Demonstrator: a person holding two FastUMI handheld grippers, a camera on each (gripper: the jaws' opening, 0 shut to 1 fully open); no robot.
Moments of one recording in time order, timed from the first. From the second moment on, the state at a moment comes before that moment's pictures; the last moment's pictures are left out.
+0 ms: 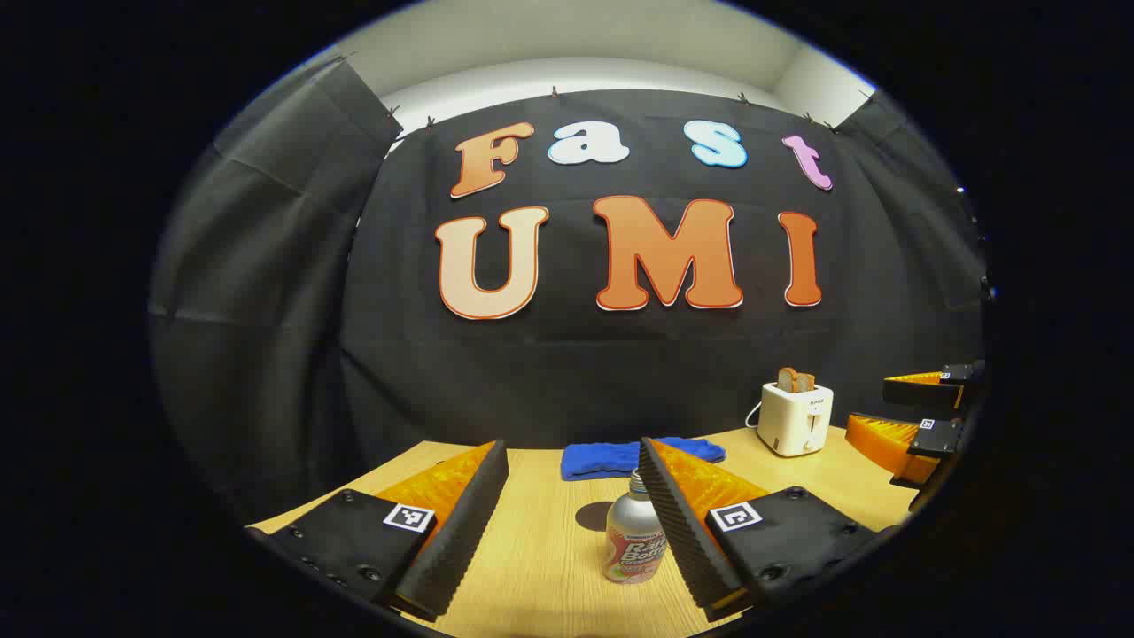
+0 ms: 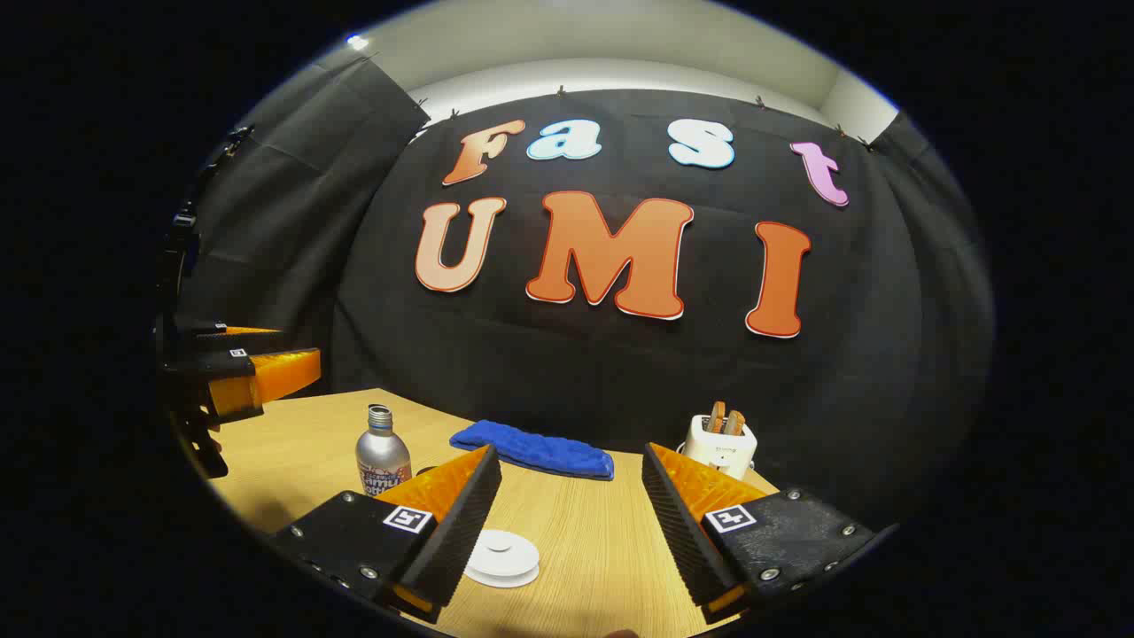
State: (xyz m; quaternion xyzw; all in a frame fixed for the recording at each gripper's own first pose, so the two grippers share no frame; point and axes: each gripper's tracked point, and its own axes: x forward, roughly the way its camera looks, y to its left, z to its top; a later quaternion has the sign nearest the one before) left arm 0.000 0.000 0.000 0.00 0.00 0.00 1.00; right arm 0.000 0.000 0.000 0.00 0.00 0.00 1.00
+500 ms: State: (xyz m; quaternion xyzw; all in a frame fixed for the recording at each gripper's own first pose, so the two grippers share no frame) left arm 0.013 0.003 0.001 0.00 0.00 0.01 1.00; right arm 0.014 0.008 -0.003 -0.01 -0.01 0.01 1.00
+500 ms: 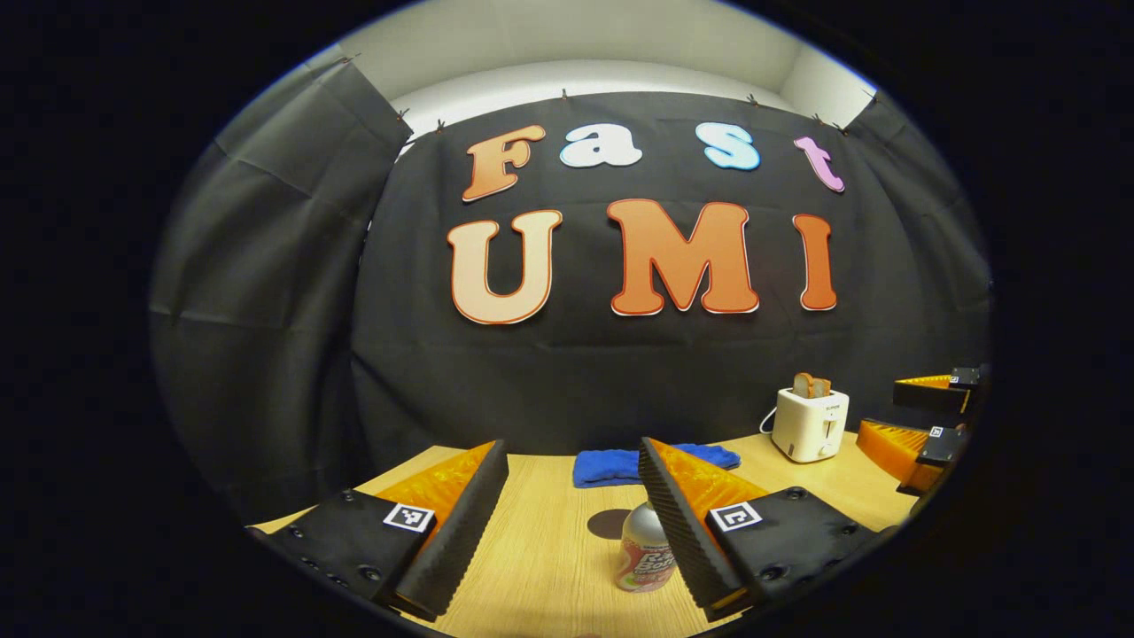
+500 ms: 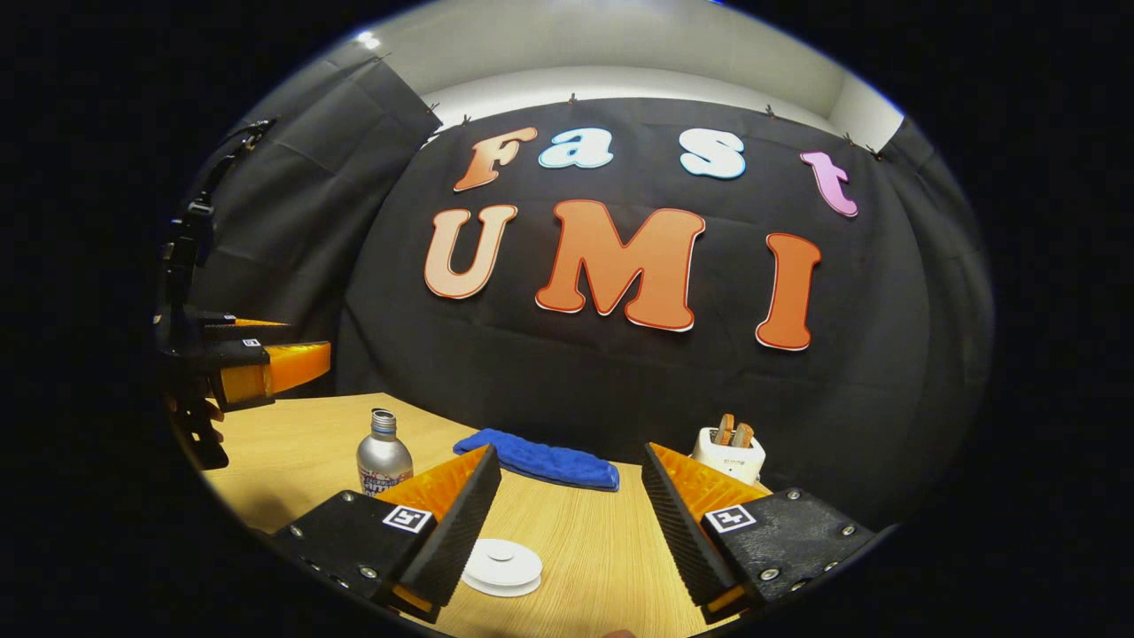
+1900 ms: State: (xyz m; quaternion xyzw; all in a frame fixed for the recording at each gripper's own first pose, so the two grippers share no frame) left arm 0.031 -0.024 -0.089 0.02 0.09 -0.02 1.00; right arm 0.055 0.086 -0.156 -0.02 0.18 0.14 0.97
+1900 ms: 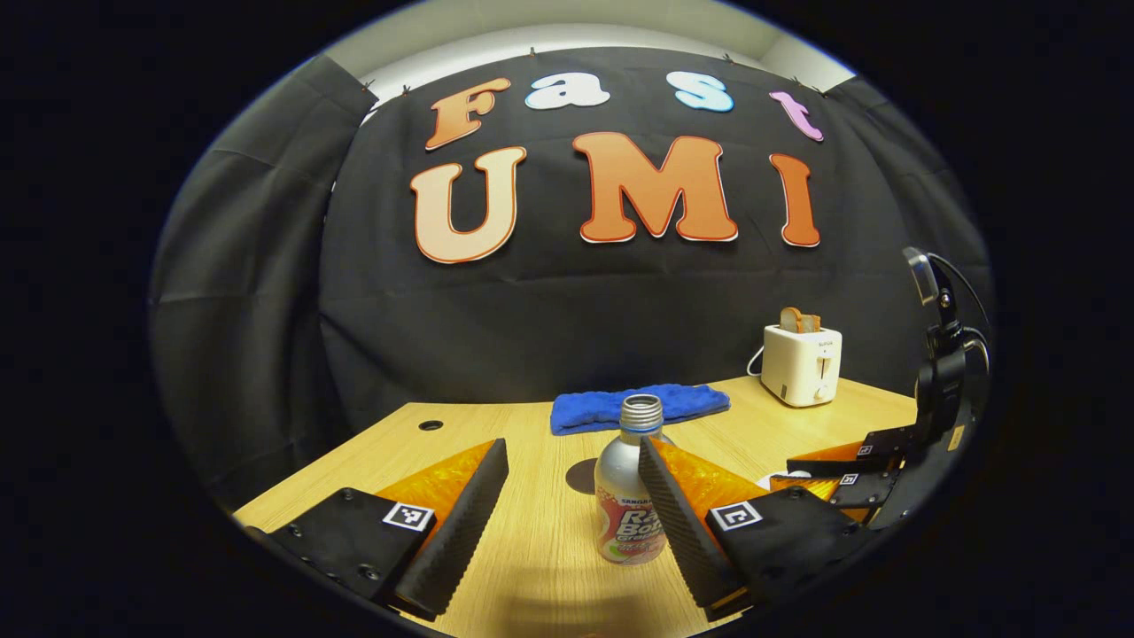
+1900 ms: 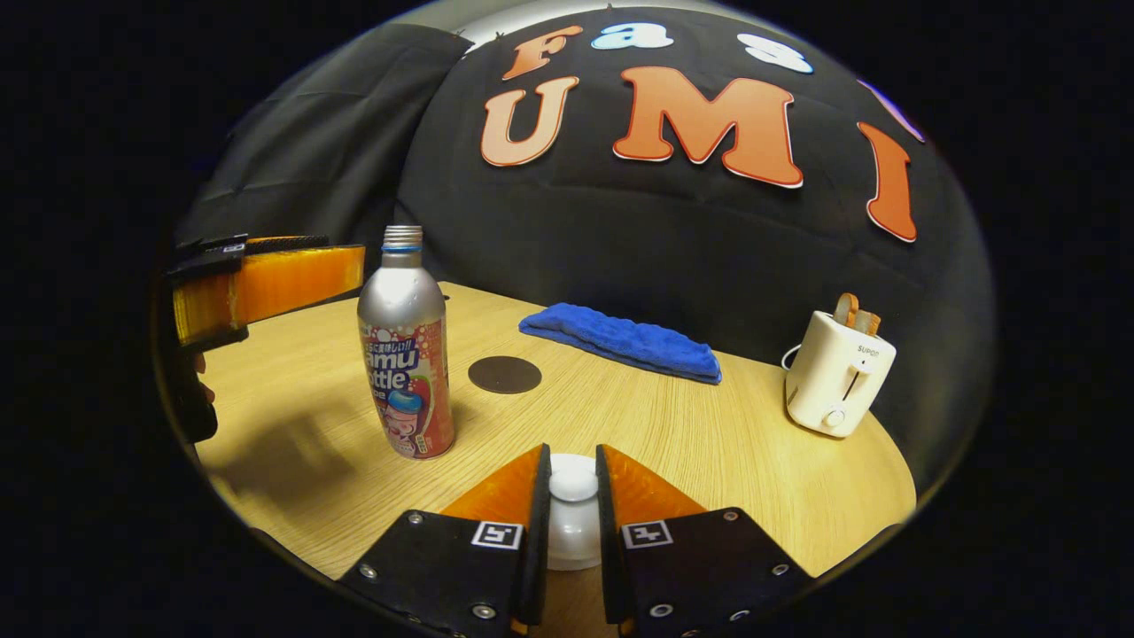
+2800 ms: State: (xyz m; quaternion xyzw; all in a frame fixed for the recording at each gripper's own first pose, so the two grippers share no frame) left arm 0.048 -0.070 -0.179 -0.02 0.18 -0.07 0.98; right arm 0.025 -0.001 -0.111 0.03 0.13 0.09 0.99
